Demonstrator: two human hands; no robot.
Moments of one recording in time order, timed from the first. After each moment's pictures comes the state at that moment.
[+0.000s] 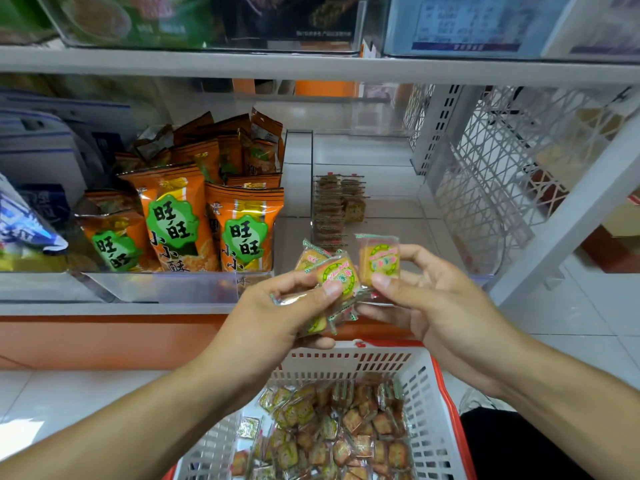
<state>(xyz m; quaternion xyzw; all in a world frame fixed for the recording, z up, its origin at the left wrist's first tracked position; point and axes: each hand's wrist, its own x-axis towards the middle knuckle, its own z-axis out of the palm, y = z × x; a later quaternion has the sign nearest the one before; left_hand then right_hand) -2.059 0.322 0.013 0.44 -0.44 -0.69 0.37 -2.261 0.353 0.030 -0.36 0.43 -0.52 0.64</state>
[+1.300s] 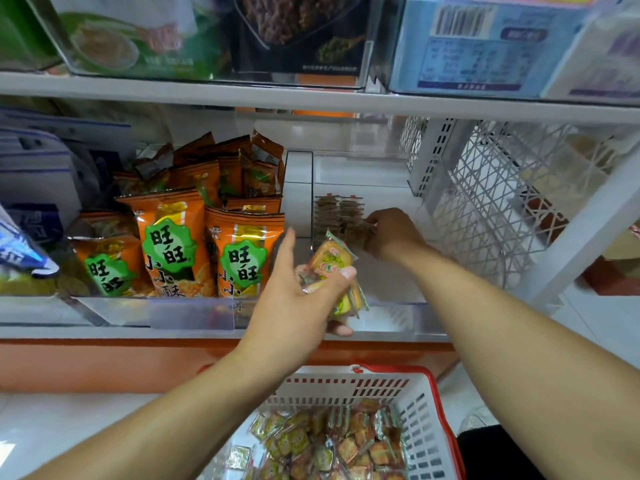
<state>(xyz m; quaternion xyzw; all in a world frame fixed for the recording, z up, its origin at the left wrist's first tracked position) -2.091 0.291 0.021 0.45 -0.50 -0.60 0.42 -2.295 0.165 -0.011 -0.61 0.76 -0.16 0.15</state>
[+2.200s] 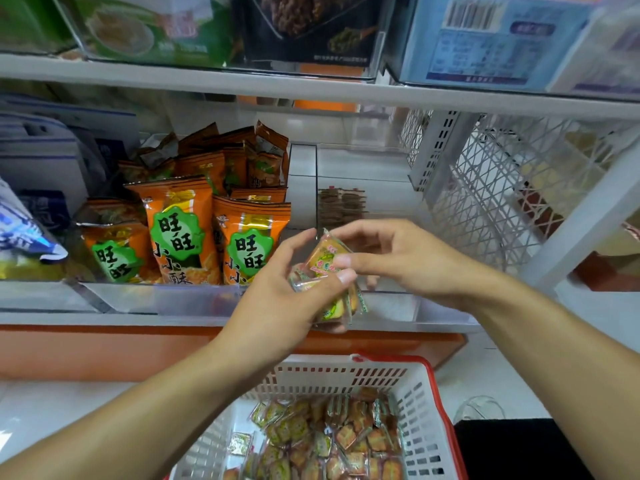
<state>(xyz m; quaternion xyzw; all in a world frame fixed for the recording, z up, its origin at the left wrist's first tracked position) -2.064 0.296 0.019 0.42 -0.56 -0.59 0.41 -2.259 0.276 0.059 -0.63 0.47 -0.31 0.53</state>
